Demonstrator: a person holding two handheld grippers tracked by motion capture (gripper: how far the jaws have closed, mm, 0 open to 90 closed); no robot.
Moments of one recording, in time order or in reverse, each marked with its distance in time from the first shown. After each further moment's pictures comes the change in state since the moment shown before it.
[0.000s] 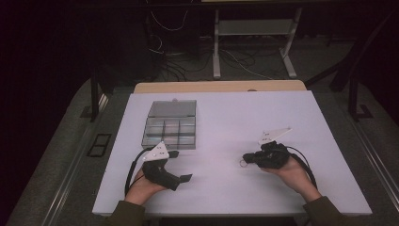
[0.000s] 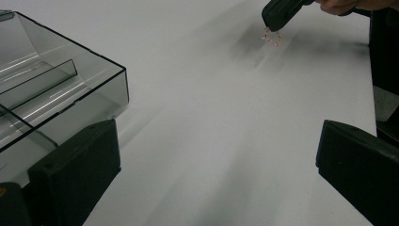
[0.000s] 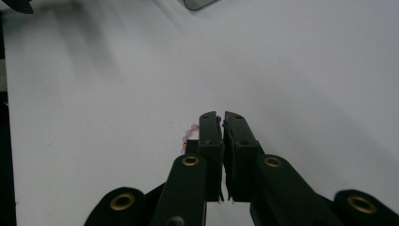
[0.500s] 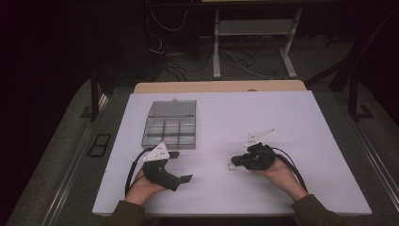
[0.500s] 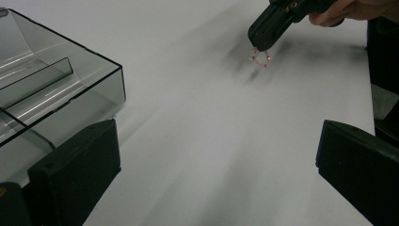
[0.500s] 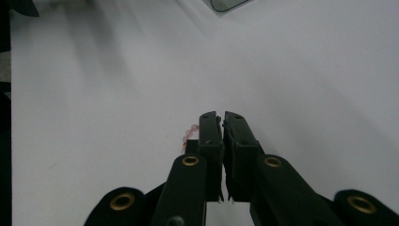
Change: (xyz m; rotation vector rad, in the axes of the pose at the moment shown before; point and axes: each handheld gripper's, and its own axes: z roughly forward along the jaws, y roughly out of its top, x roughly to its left) left arm 0.000 -0.001 0.001 0.000 -0.009 0.000; right arm 0.014 0.012 0.031 0.022 0.043 -0.030
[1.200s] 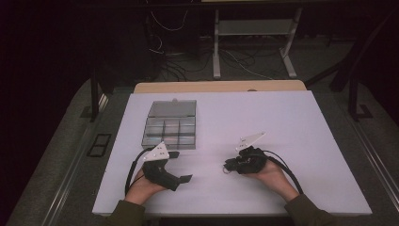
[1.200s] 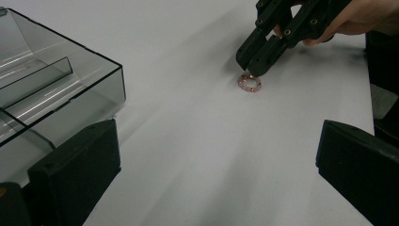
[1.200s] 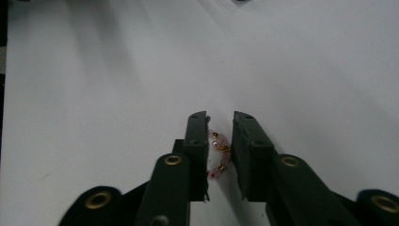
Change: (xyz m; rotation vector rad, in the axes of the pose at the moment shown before) left arm 0.001 0.000 0.000 0.003 -0.004 0.001; right arm 0.005 -0.001 0.023 0.017 0.031 -0.012
